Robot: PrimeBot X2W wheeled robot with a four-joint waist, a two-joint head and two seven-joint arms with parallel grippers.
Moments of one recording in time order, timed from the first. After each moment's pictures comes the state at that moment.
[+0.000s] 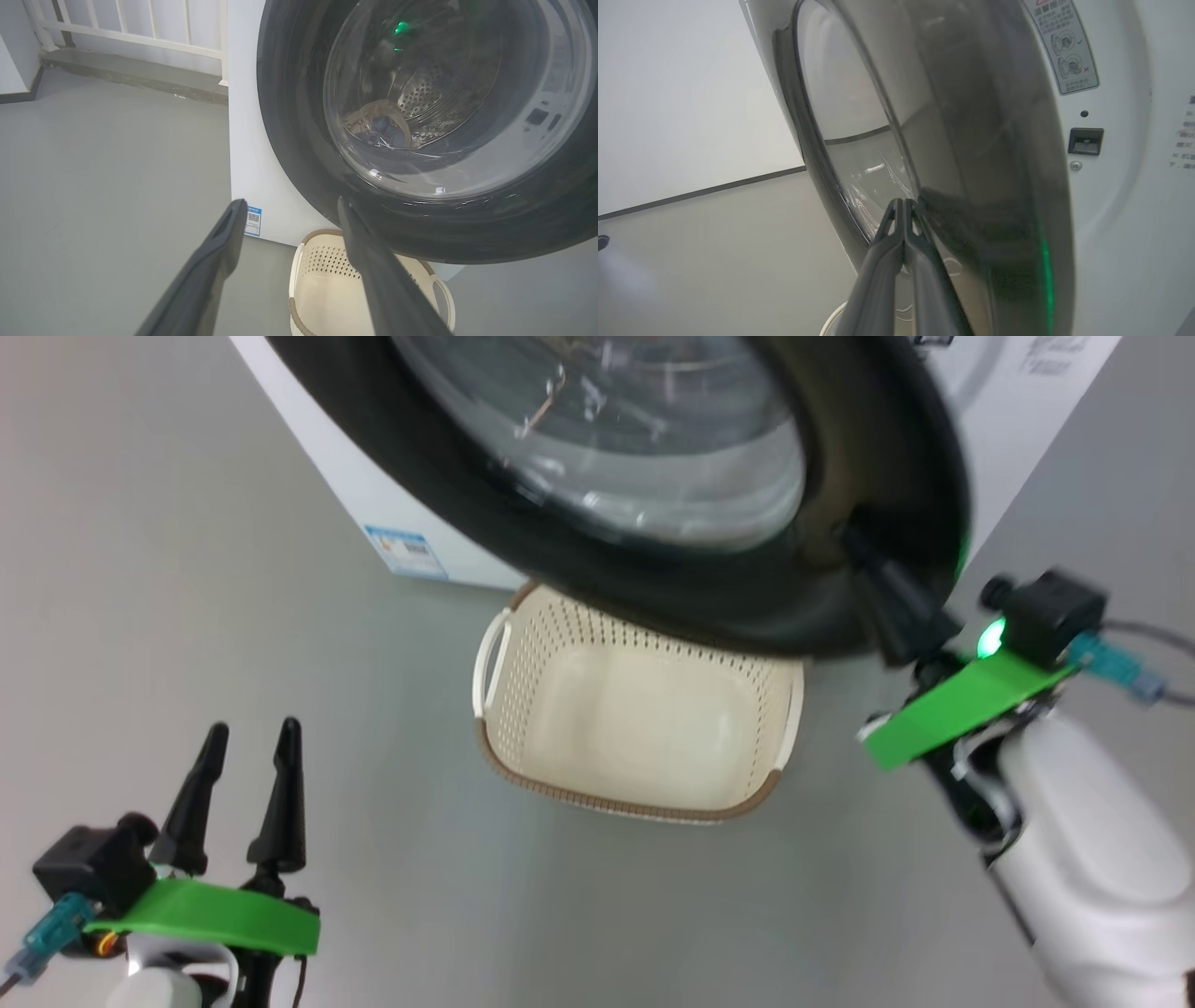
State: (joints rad) left arm -0.19 0.21 -0.14 0.16 -0.54 -0.13 -0.26; right arm -0.59 -0.27 0.34 0.36 0.48 0.13 -0.26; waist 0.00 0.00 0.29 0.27
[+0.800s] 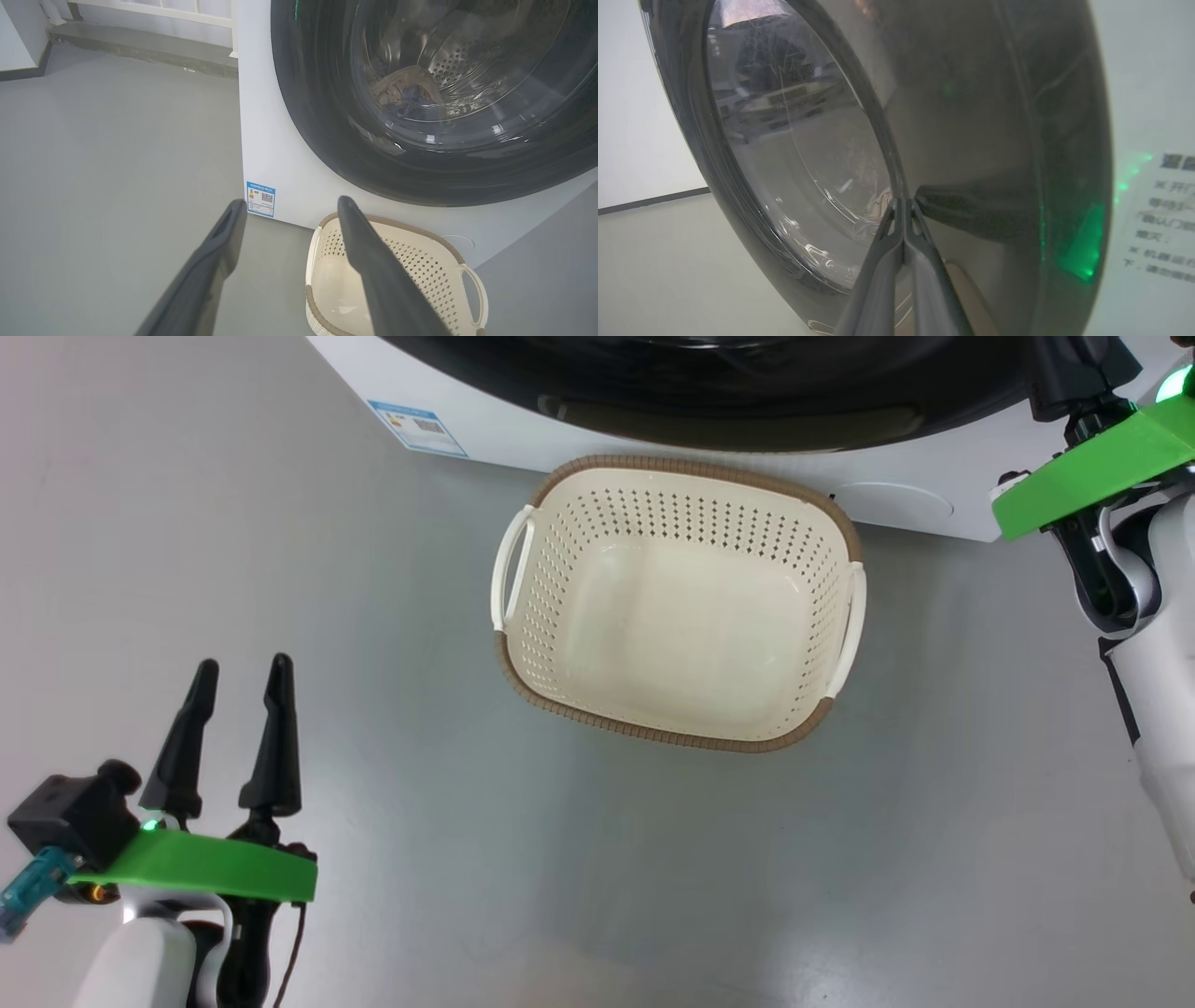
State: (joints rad) left arm -0.28 0.19 -0.14 0.14 -0.56 -0.13 -0.26; right arm -0.96 -0.36 0.24 0.52 0.41 0.14 -0.26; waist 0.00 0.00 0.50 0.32
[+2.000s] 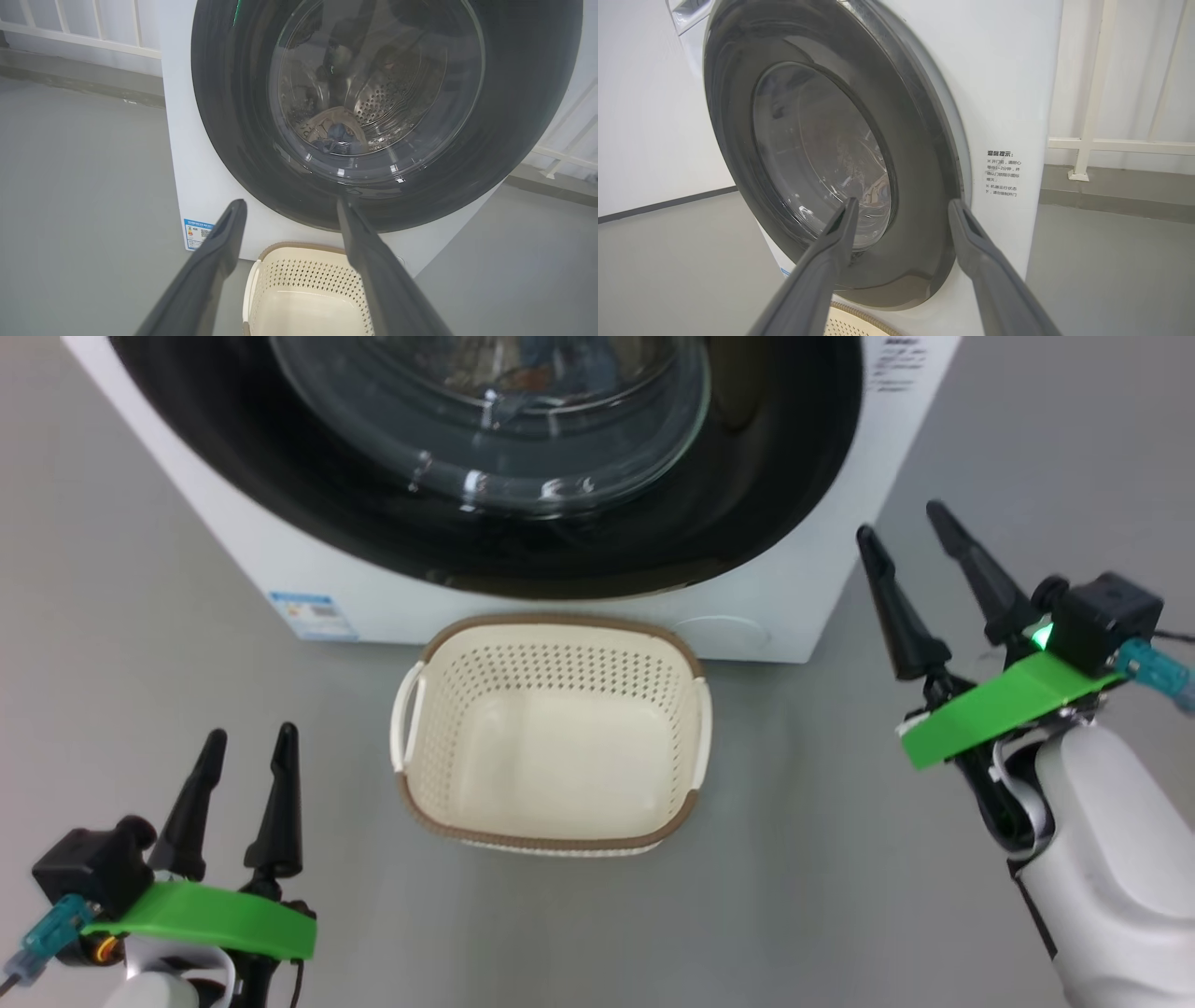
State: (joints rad) left arm -0.20 0.21 -0.15 0.18 -0.56 -0.13 -0.26; right arm -0.58 -0.28 0.25 0.36 0.45 0.13 -0.26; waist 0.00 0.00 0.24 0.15
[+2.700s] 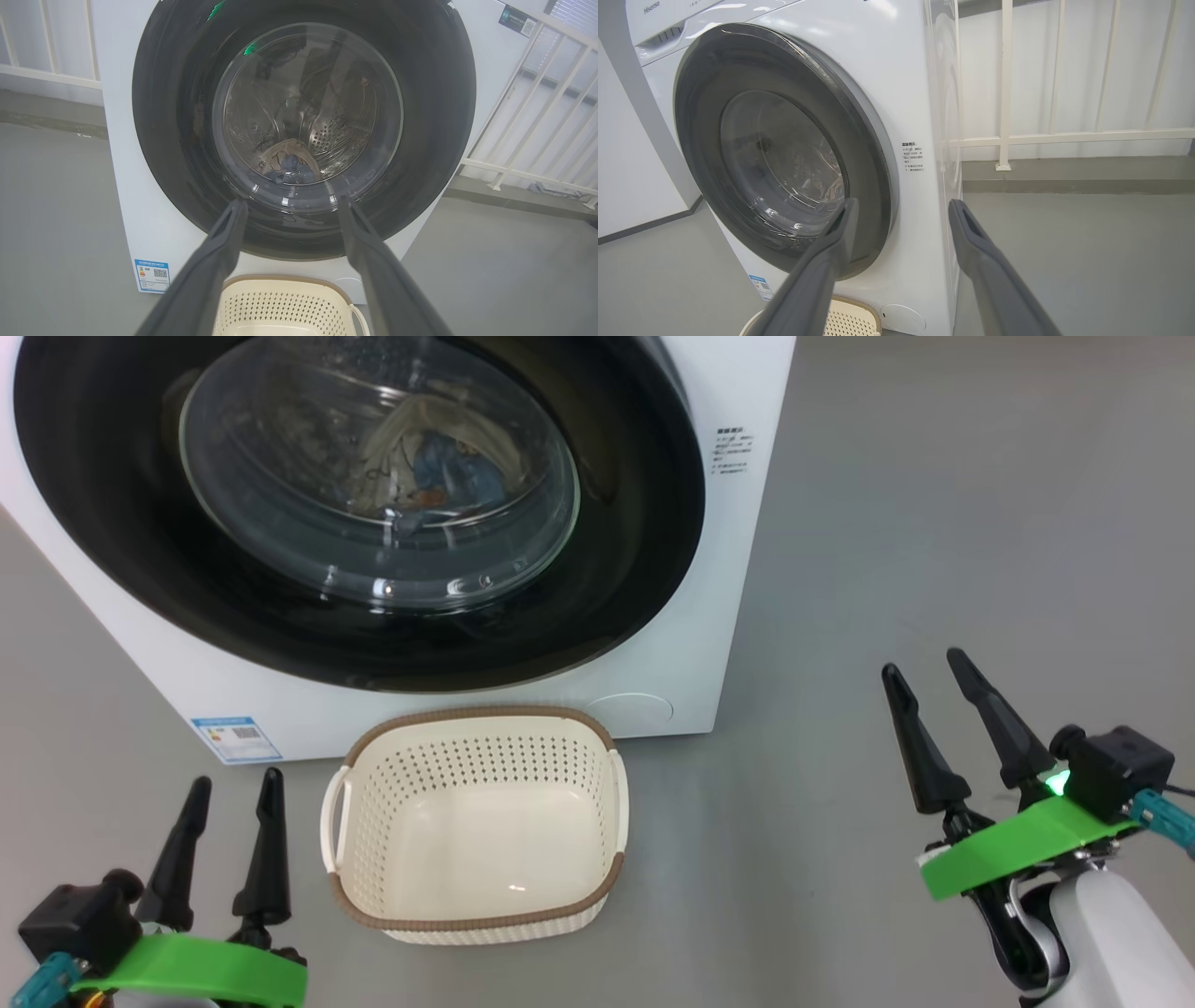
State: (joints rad) left arm -0.09 0.19 -0.09 0.12 -0.52 -0.13 -0.26; right arm -0.29 -0.25 0.16 0.23 0.44 0.13 -0.26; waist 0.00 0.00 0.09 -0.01
